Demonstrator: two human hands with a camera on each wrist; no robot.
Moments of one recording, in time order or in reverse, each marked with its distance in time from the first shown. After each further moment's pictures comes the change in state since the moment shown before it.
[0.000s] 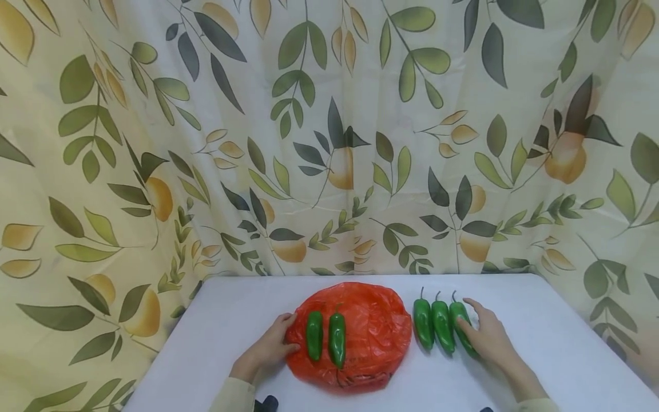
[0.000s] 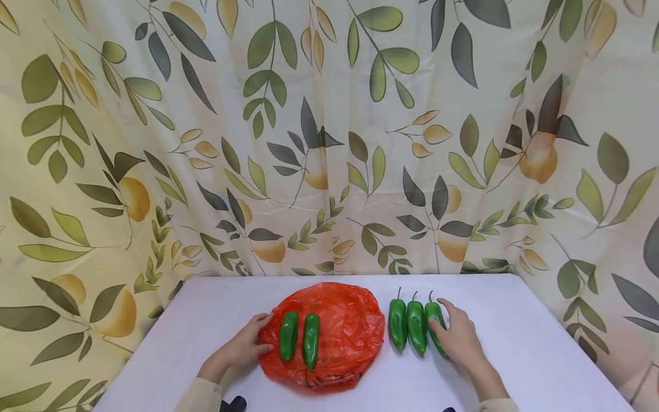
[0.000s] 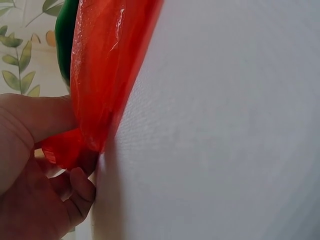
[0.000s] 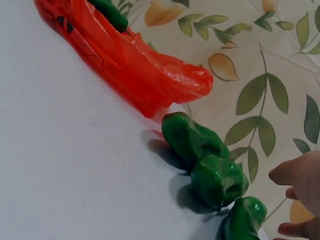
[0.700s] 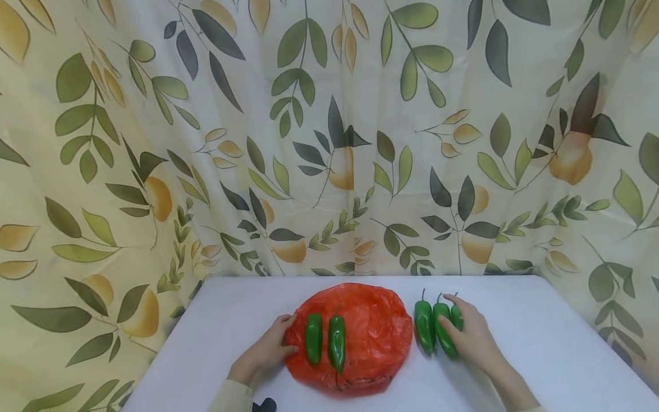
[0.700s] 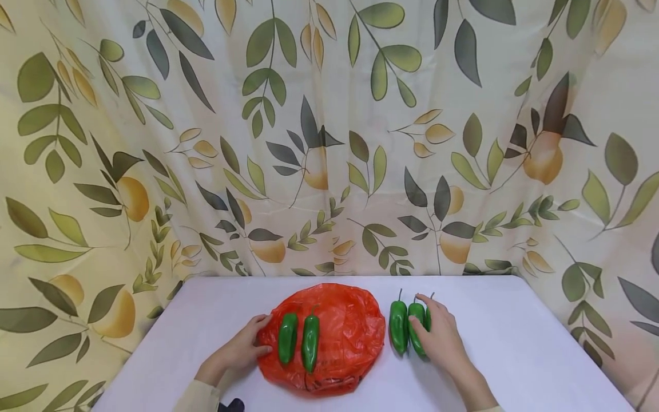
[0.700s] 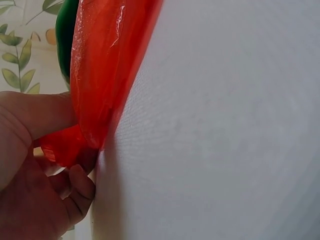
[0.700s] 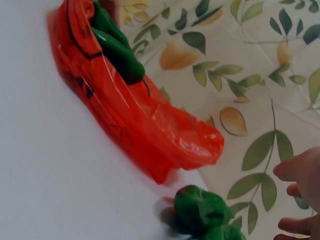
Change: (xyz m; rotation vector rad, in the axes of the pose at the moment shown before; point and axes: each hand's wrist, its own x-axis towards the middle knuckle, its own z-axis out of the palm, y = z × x) left_hand -0.001 -0.003 -0.002 0.010 -0.008 0.006; right_hand -0.011 -0.055 0.004 0.065 0.067 -0.101
